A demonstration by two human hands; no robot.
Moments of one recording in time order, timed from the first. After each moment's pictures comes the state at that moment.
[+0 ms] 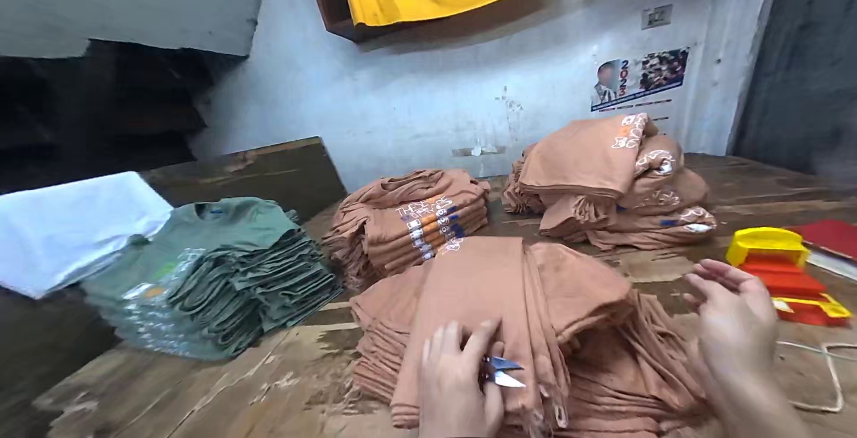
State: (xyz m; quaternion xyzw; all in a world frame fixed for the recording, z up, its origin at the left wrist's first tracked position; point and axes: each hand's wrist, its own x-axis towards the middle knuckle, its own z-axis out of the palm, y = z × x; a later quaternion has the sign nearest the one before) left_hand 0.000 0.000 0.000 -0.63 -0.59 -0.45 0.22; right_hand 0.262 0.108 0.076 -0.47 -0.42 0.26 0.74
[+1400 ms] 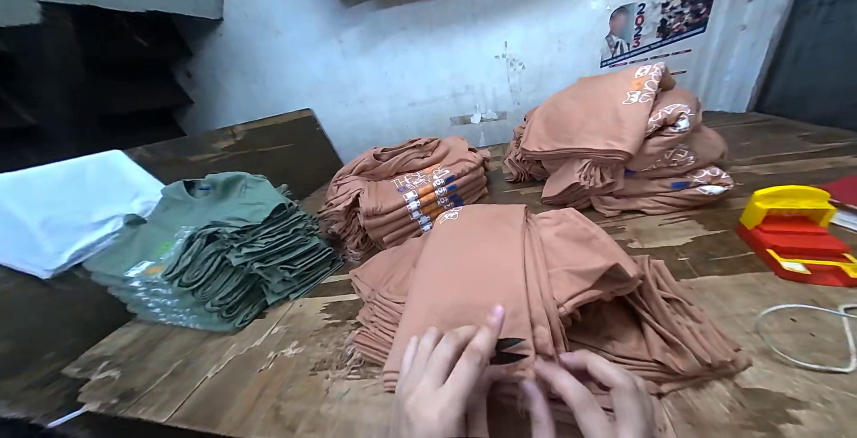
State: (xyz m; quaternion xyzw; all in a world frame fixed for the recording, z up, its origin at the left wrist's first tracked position) left_hand -0.002 -0.052 0.010 -0.69 -0.51 -0.46 0.21; right_hand 0.170 -0.013 -0.031 -0.35 -0.69 -0.04 0.64
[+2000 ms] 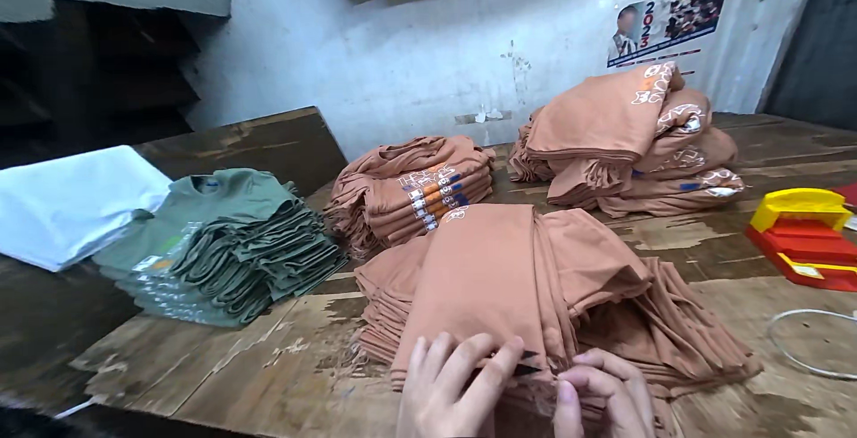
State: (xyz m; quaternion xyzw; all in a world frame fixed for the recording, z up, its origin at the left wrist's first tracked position) left_hand -0.006 -0.052 0.006 -0.71 -0.49 -0.44 0.25; right_hand 0.157 -0.012 -0.032 -0.30 -0.63 0.14 0.70
